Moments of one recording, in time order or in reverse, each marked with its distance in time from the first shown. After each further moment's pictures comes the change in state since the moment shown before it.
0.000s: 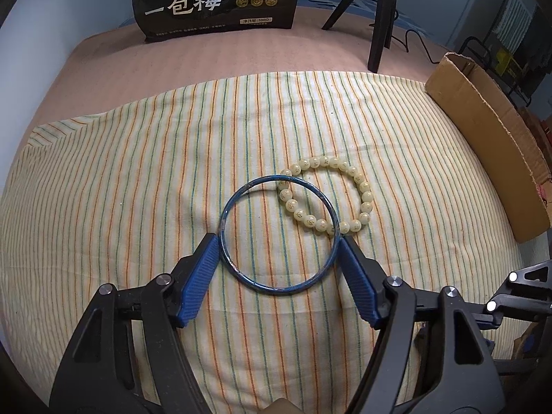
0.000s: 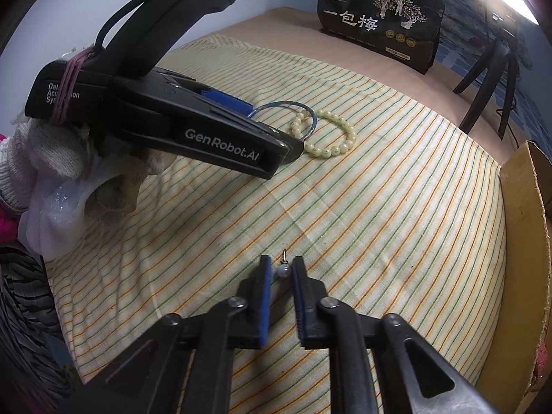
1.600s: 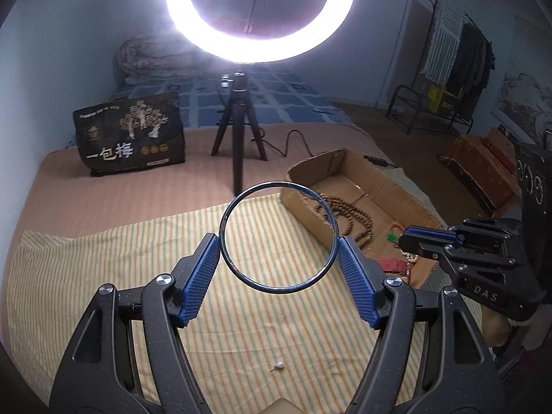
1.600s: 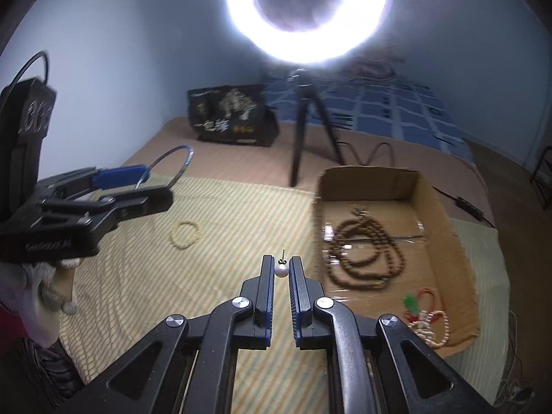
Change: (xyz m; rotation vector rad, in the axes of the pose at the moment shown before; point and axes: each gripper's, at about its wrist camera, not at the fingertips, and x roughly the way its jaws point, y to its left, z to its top) left arm -0.129 -0.129 0.034 0.127 -0.342 -0.189; right arm -0.160 -0.124 -0.036 0.359 -0.314 -0.205
